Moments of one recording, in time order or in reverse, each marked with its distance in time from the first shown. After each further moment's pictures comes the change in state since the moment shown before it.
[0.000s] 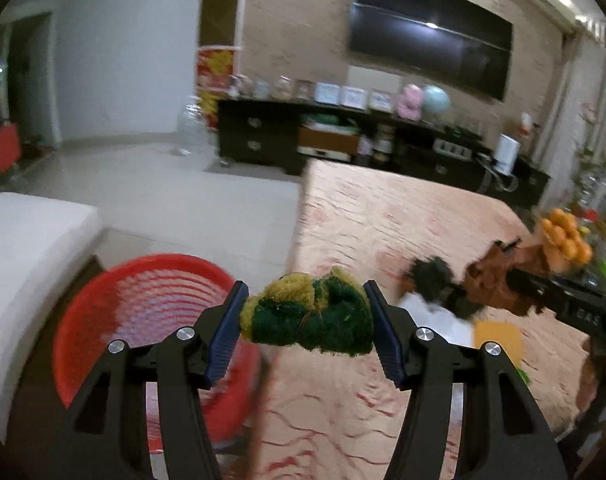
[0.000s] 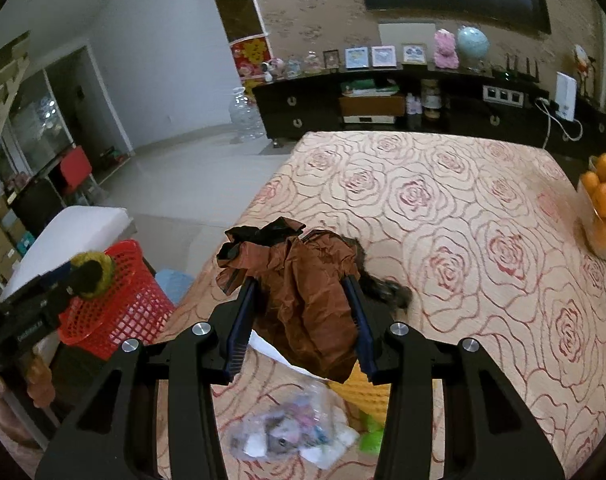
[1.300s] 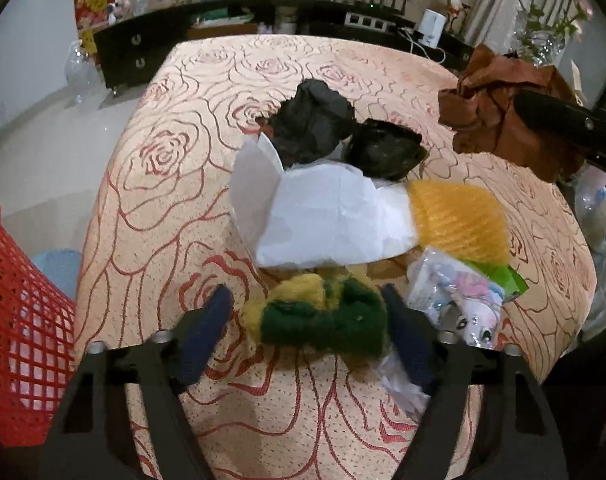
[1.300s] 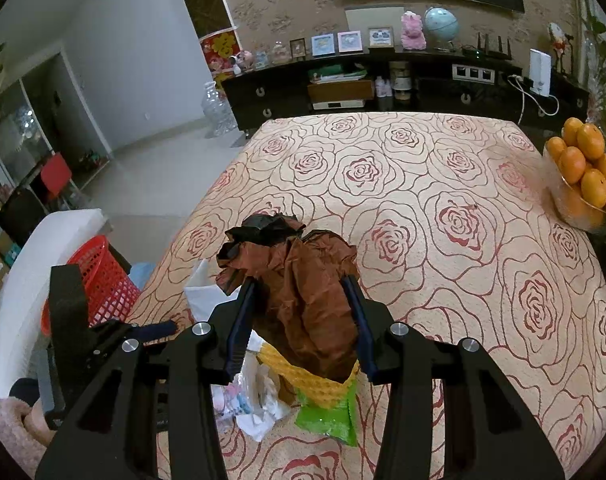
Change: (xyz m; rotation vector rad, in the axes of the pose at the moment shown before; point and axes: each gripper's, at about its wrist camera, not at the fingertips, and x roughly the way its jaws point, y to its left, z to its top) left arm 0.113 -0.115 -0.076 0.235 0.409 -0.289; right arm -0.016 -0.059 -0.018 0.077 0.043 -0.064
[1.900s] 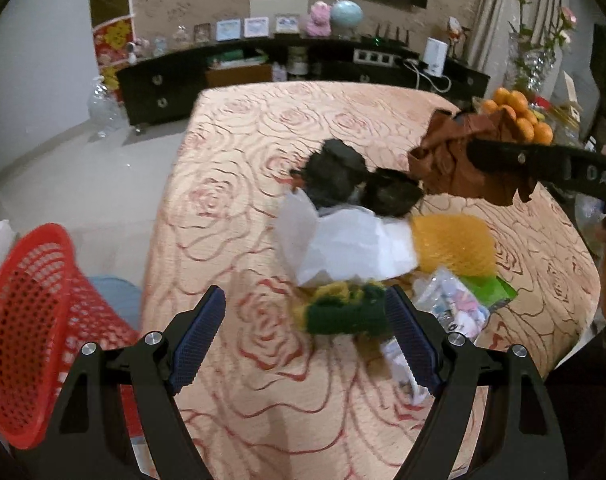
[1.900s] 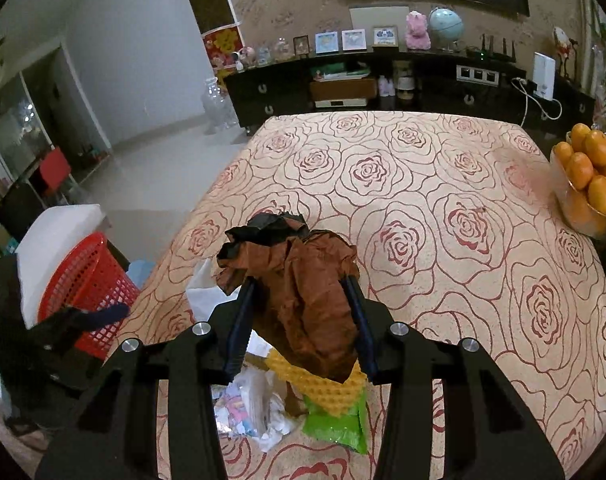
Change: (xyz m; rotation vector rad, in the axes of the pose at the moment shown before) left arm -0.049 0.001 -0.002 0.032 -0.139 0.083; right arm 0.009 0.010 0.001 -0.015 0.006 -0.005
